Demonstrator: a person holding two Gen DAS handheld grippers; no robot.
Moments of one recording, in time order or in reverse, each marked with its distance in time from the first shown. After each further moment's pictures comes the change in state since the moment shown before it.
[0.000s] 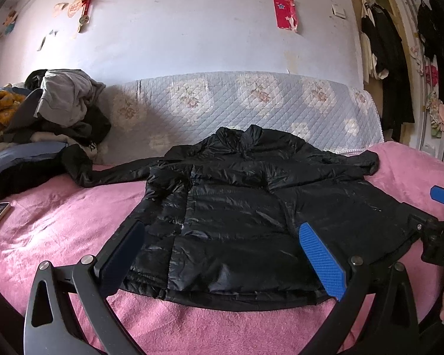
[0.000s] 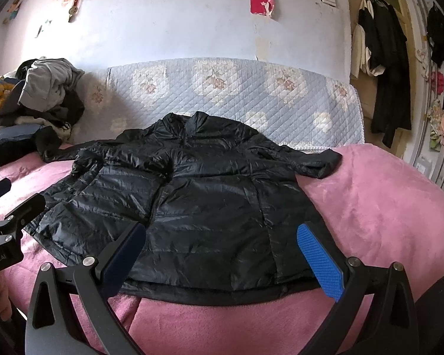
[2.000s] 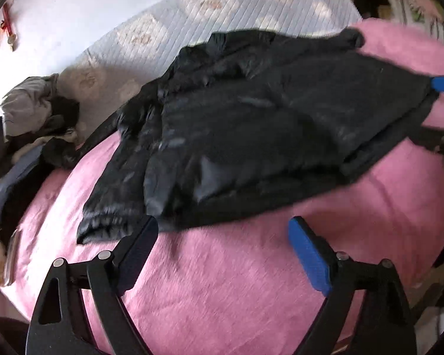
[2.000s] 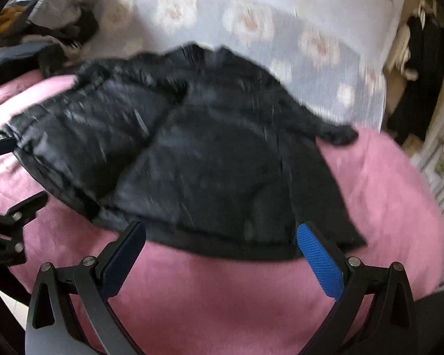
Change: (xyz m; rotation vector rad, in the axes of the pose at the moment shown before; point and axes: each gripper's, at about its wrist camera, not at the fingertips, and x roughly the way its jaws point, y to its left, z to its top) left arm 0.040 -0.024 -0.062 0.363 0.391 0.035; right arm 0.043 0.018 -0.037 -0.216 0.327 -0.013
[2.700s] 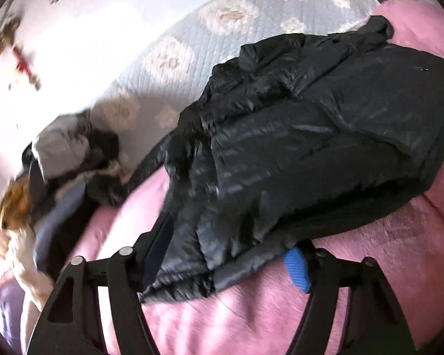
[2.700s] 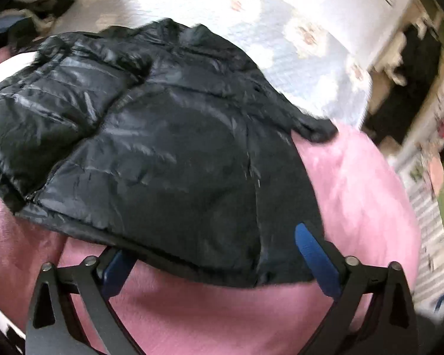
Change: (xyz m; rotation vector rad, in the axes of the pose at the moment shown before) left arm 0.012 0.018 0.049 0.155 -0.050 0.249; right arm 0.028 -0.015 0.040 -0.114 0.039 -0.157
